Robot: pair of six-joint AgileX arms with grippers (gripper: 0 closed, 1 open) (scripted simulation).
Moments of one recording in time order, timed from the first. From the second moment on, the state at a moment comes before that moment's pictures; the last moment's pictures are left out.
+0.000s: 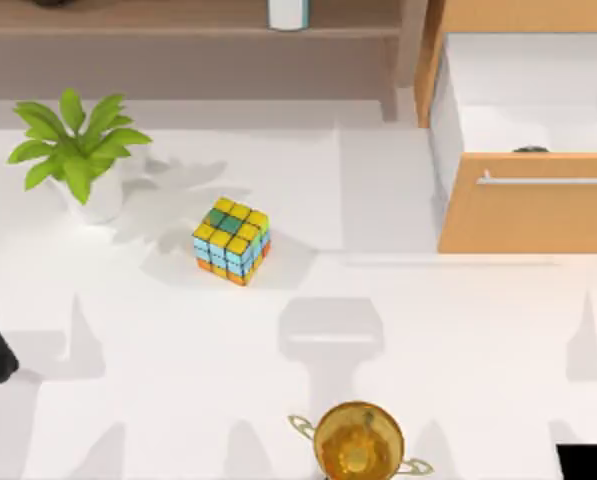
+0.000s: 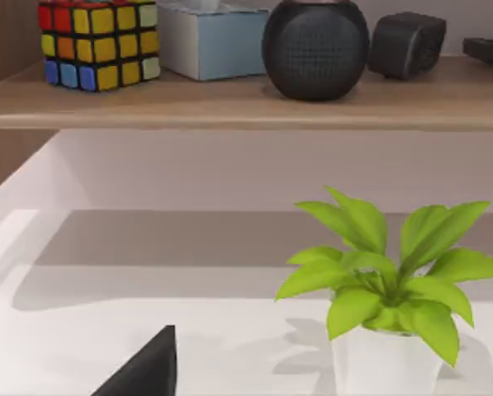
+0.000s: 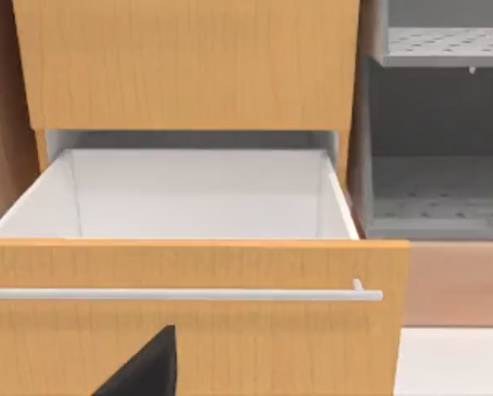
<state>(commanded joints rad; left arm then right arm) 0.00 0.00 0.00 0.00 0.00 0.00 0.00 0.00 0.00 0.00 0.00 0.00</state>
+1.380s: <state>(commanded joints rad) 0.00 0.00 0.00 0.00 0.00 0.00 0.11 1.80 1.63 -0.90 0.00 -0.07</state>
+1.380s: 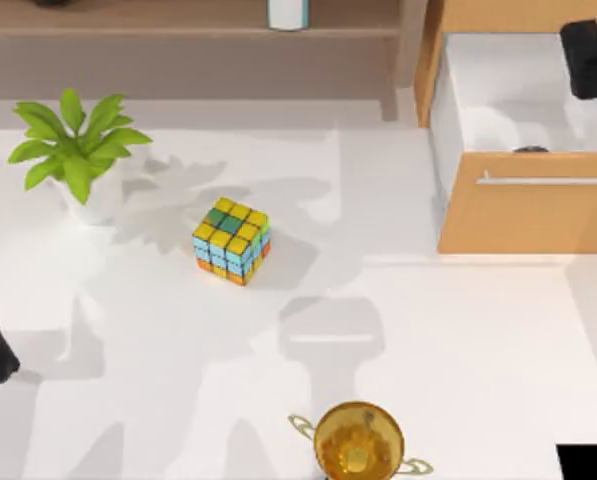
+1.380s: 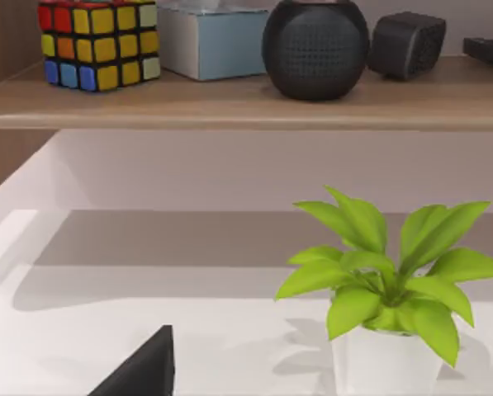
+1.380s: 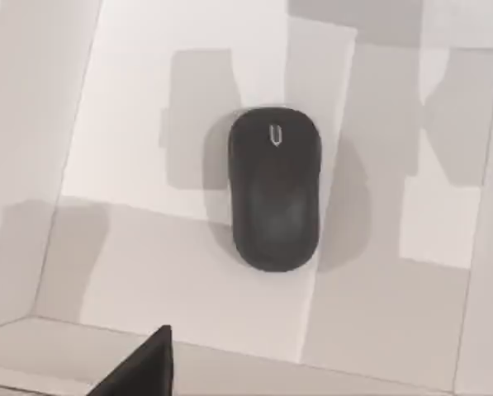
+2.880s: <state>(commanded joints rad) 0.00 0.00 0.00 0.00 0.00 0.00 0.13 2.44 2.10 -1.13 0.00 -0.09</state>
